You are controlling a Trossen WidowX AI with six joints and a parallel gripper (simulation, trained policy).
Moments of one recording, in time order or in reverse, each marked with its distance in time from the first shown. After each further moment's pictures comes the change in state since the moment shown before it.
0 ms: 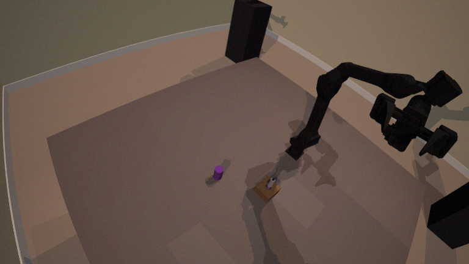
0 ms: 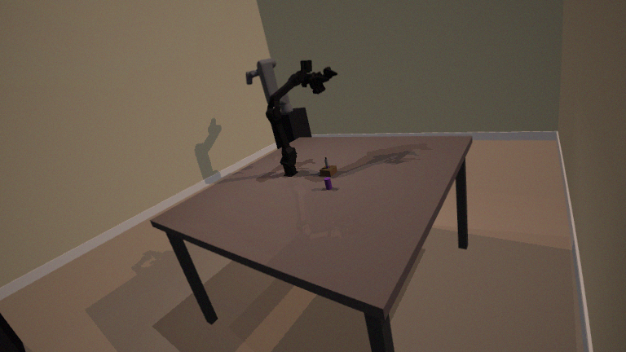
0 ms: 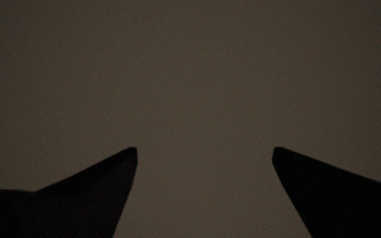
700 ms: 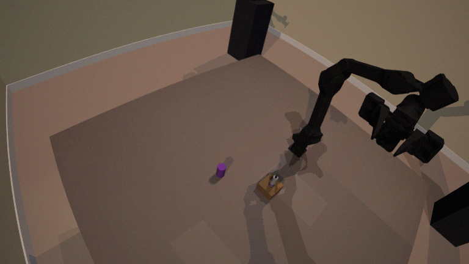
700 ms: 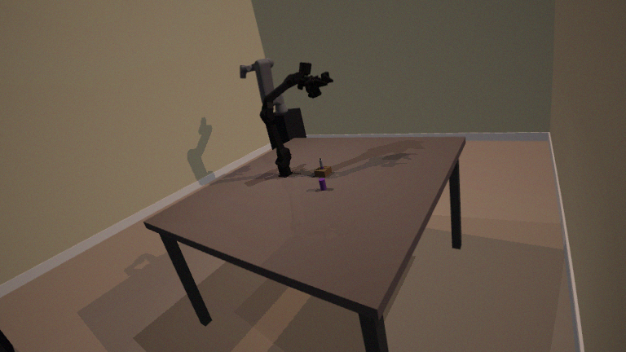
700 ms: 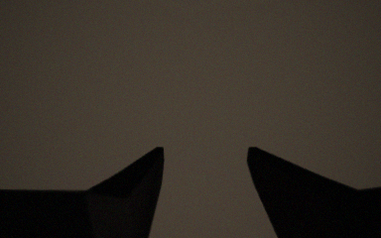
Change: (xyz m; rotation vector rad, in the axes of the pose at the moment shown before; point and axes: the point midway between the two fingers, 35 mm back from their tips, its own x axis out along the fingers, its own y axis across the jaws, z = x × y) arm 0.029 0.026 0.016 -0.057 -0.068 0.050
